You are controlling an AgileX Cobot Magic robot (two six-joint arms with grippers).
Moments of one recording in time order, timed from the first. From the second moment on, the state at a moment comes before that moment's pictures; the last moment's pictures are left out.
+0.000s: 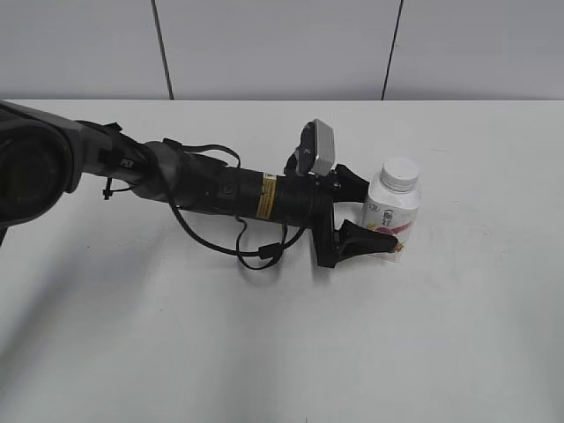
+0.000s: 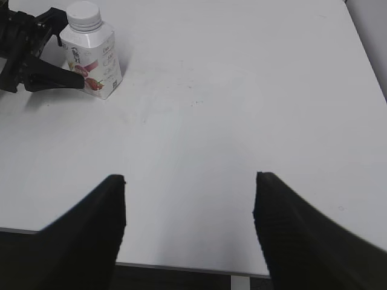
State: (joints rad) left arm -0.51 2.57 -1.67 1.45 -1.09 -0.77; right arm -0.03 -0.01 -0.51 0.14 1.10 -0.25
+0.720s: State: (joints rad) left arm -0.53 2.57 -1.67 1.46 -1.09 -0.78; right arm -0.03 -0.01 -0.51 0.14 1.10 -0.25
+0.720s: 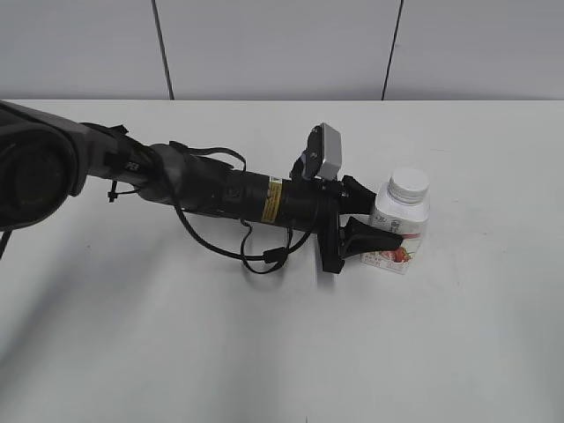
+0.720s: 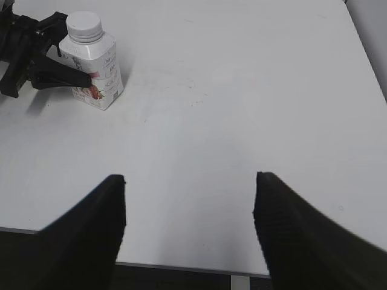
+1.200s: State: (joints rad) left arm -0.45 2.57 -1.67 1.37 -1.17 -0.80; right arm -0.03 -0.01 -0.51 0.14 1.10 -0.25
